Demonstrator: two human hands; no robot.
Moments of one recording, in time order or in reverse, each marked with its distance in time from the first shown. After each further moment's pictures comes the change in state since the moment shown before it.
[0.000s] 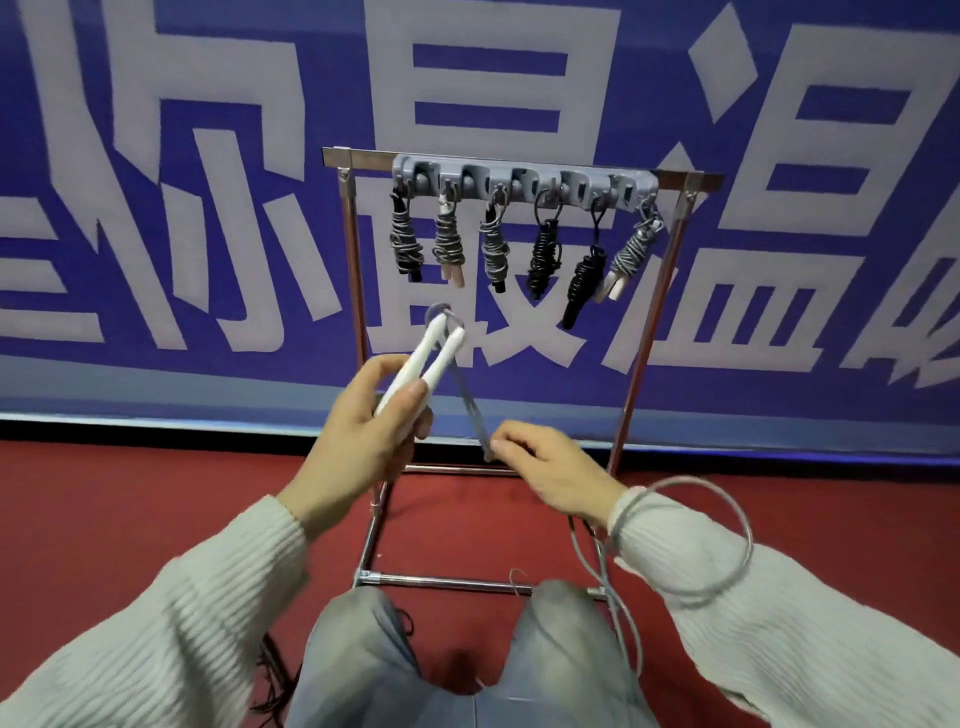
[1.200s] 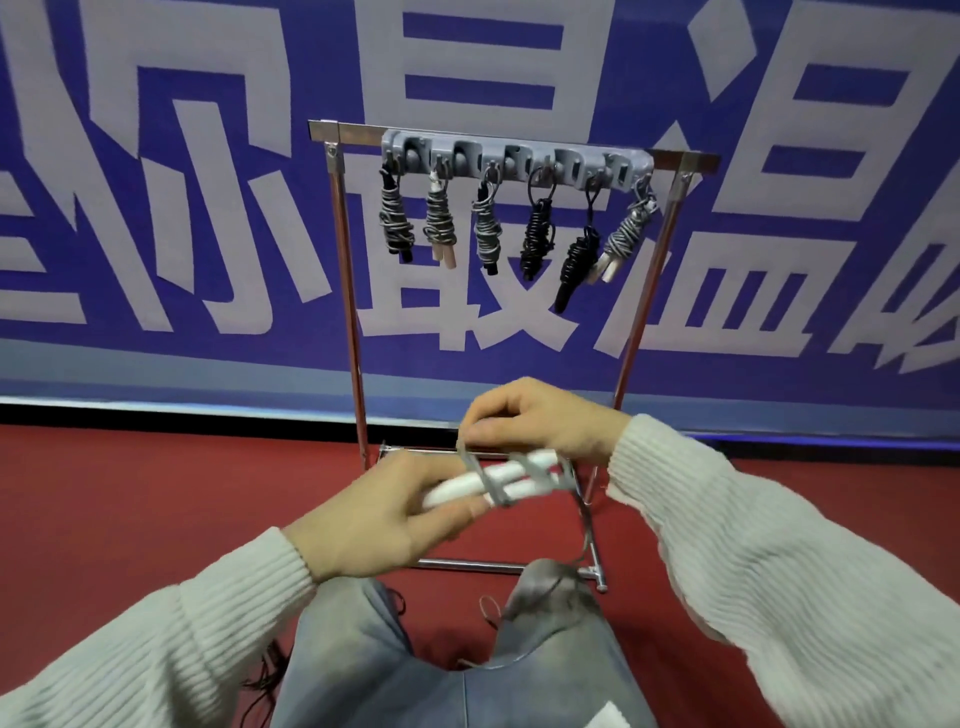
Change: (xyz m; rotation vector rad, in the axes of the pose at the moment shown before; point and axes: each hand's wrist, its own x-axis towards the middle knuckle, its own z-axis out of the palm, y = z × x) left_hand -0.038 -0.009 0.015 0.524 -0.539 0.127; right_hand 0.006 -0.048 -0.037 0.213 -0.373 -0.028
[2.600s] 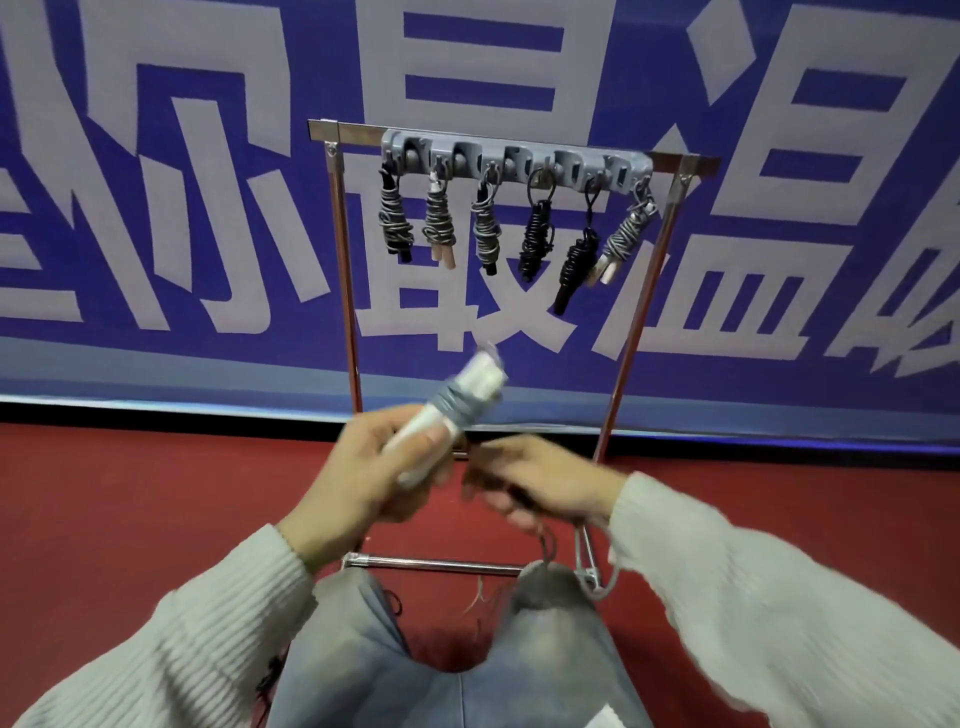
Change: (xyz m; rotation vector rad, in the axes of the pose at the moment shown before) left_hand 0.006 0.001 -0.001 -0.713 0.335 -0.105; right_hand -0.018 0.029 0.041 0.334 0.027 0.181
